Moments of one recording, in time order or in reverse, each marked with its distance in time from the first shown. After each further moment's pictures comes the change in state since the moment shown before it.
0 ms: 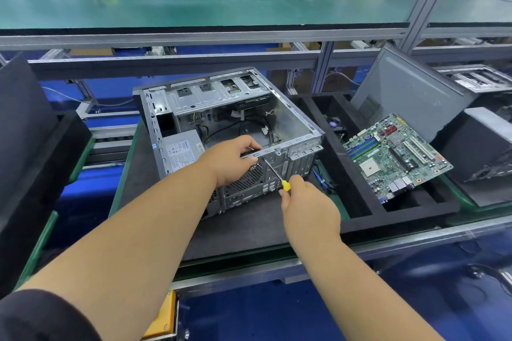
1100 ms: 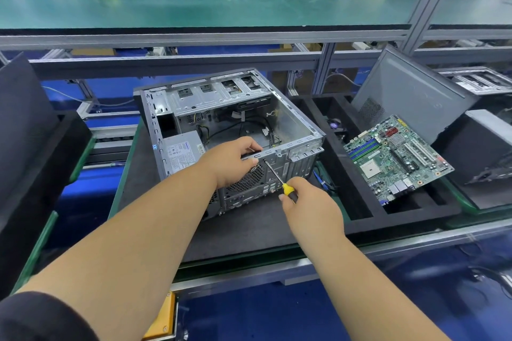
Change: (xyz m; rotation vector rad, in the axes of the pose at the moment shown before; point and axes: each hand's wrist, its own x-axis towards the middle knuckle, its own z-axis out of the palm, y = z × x) left_hand 0.001 0.000 0.001 0.030 -0.004 0.004; right_hand 0.007 0.010 -0.001 0.336 -0.065 0.046
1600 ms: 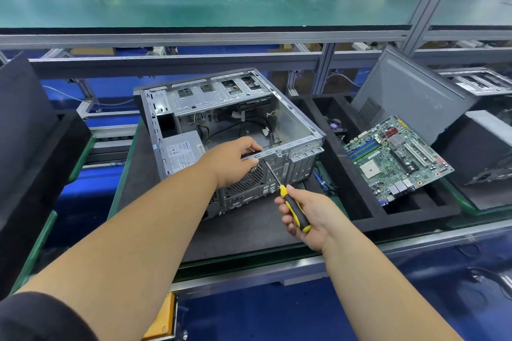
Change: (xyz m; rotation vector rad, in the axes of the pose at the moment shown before) left_hand -0.001 0.000 -0.001 0.007 0.004 0.001; right_hand 0.011 0.002 -0.007 1.135 -0.523 0.707
